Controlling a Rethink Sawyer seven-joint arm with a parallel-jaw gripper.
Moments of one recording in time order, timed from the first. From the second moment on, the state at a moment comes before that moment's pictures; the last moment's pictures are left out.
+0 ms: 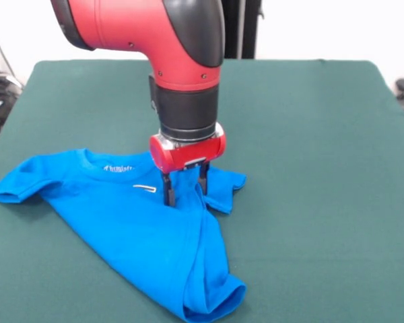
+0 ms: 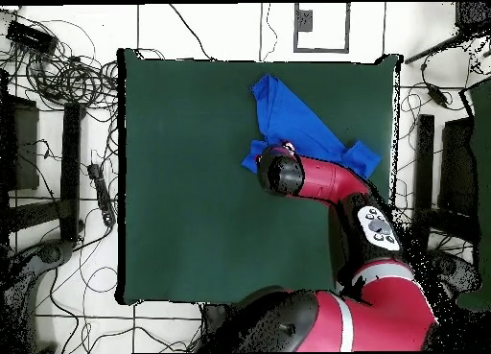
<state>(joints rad) -0.36 -0.35 0.13 1.46 -0.19 0.29 1.06</state>
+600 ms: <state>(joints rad) -0.36 -0.35 0.13 1.45 -0.19 0.30 1.06</state>
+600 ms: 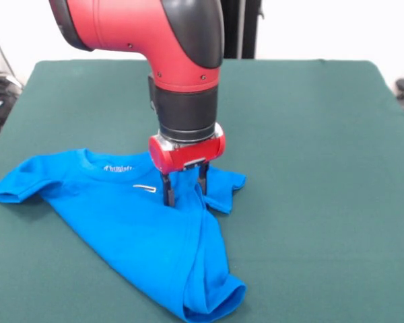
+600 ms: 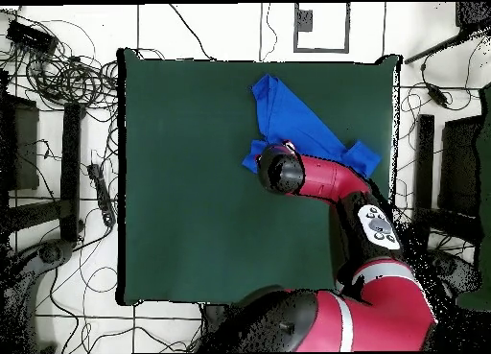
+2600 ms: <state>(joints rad) -0.36 -0.36 0.13 1.45 -0.19 0.31 1.06</state>
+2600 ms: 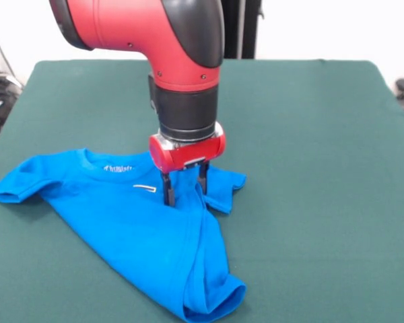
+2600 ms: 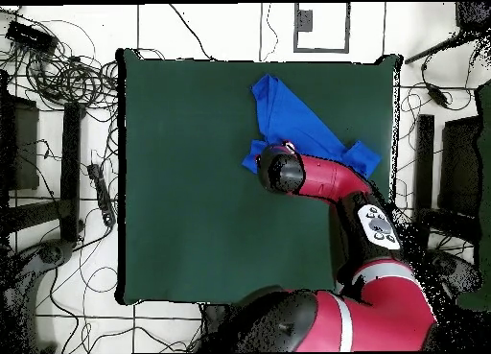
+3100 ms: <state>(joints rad) -0.36 -0.38 0.12 1.45 -0.19 0.34 1.06</state>
